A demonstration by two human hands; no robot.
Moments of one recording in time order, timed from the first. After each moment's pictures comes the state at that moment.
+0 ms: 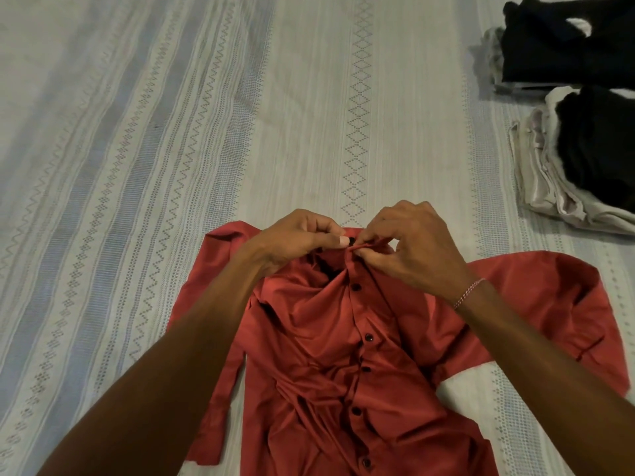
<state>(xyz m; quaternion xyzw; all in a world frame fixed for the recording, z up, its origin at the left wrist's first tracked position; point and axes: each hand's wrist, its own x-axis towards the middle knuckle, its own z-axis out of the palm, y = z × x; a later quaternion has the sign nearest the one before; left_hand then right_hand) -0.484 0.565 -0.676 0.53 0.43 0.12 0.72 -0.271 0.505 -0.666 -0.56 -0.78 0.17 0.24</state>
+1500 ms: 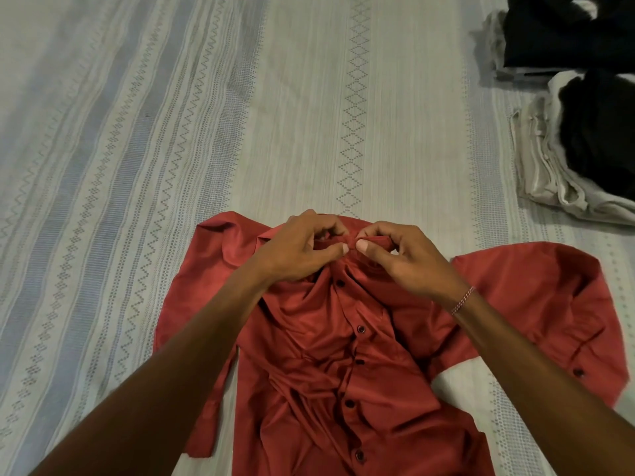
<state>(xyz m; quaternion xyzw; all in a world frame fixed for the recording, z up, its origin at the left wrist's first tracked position) -0.474 0.540 -0.692 0.78 0.39 0.17 0.46 -0.265 0.484 -0.691 -0.56 -0.59 0.50 0.29</state>
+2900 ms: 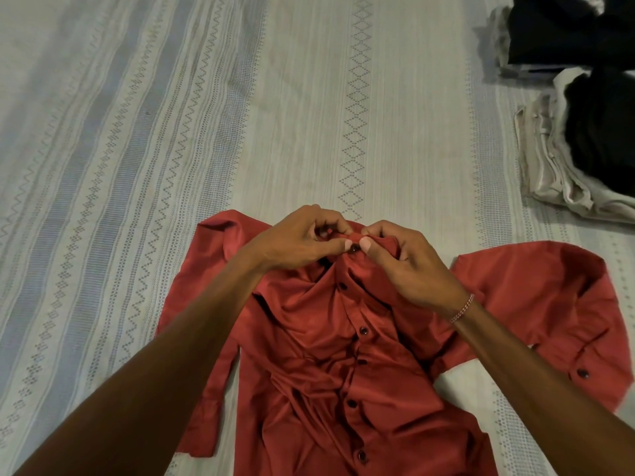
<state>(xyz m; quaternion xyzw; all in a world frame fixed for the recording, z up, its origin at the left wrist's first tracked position) -0.474 0.553 -0.675 0.74 0.38 0.12 0.53 -0.273 0.478 -0.694 -0.54 -0.59 0.49 0.34</state>
